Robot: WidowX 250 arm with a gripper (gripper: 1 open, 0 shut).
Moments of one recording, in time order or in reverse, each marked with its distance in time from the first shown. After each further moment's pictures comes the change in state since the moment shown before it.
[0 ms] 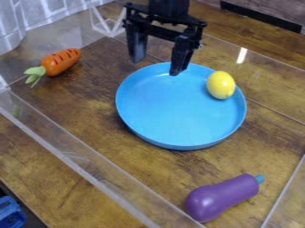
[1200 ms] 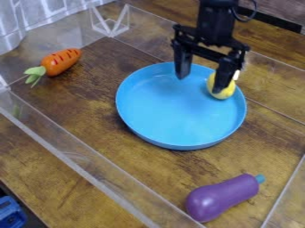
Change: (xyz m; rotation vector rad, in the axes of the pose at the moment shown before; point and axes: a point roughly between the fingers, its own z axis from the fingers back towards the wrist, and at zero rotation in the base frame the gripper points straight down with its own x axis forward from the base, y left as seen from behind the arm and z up) arm 0.044 -0.052 -0.034 -0.013 -0.043 -0.154
